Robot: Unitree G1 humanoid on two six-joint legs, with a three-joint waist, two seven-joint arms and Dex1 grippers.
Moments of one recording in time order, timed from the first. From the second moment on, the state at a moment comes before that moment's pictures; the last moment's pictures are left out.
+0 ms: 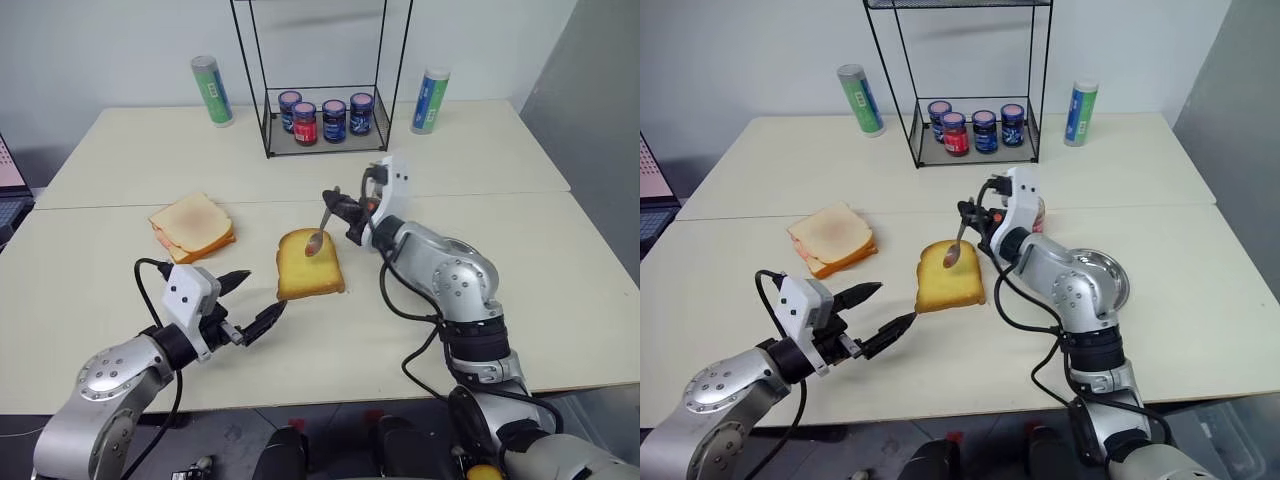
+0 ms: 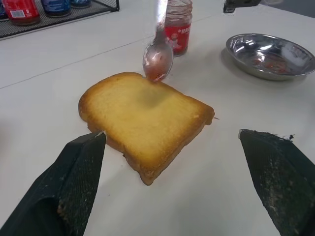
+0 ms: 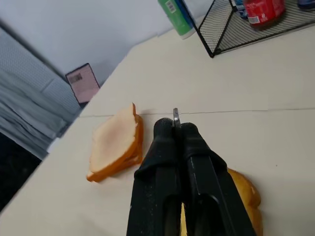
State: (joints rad) left arm 0.17 0.57 0.23 -0.63 -0.51 0.56 -0.62; right arm -0.71 0.00 0.07 -0.03 0.69 0.80 0.03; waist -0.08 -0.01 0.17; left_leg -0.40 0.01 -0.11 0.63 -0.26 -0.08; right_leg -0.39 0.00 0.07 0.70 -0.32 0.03
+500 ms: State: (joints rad) left arm 0.20 0.56 0.21 -0.63 -0.49 0.51 -0.60; right arm -0.72 0.00 0.19 0.01 0.45 0.60 0.22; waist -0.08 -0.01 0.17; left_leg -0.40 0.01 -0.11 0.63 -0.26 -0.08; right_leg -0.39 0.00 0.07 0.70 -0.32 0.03
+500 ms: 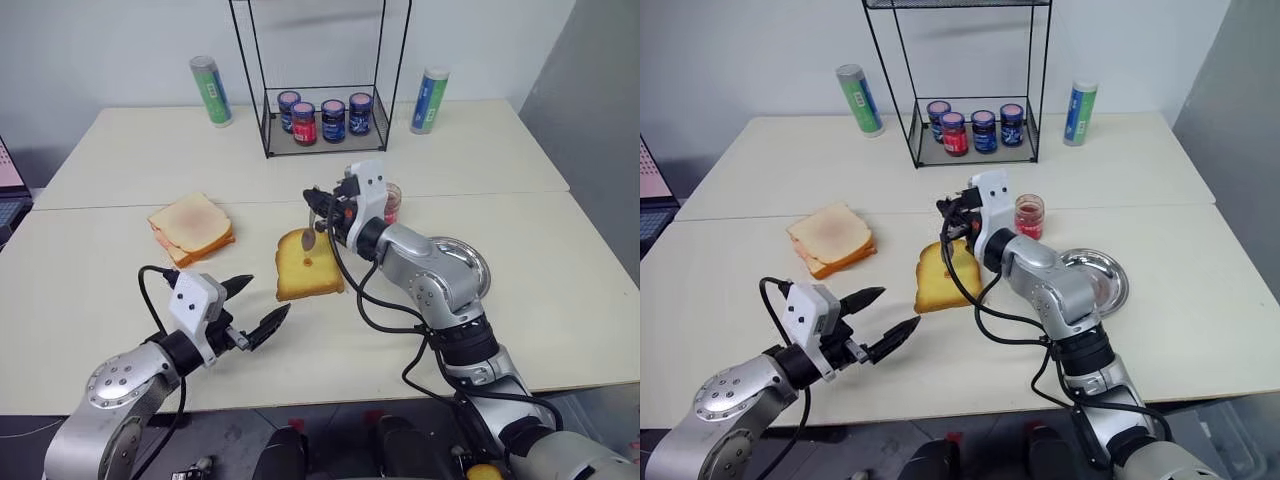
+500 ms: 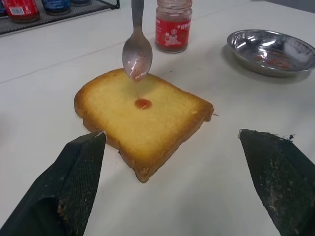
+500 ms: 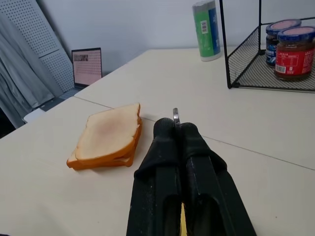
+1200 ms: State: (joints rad) left arm 0.12 0.56 0.16 -0.60 -0.49 0.51 -0.60; right arm -0.74 0.13 -0.32 0.28 0.84 0.85 -0.12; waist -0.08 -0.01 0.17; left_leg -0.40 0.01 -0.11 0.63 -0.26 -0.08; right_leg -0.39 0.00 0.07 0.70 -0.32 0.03
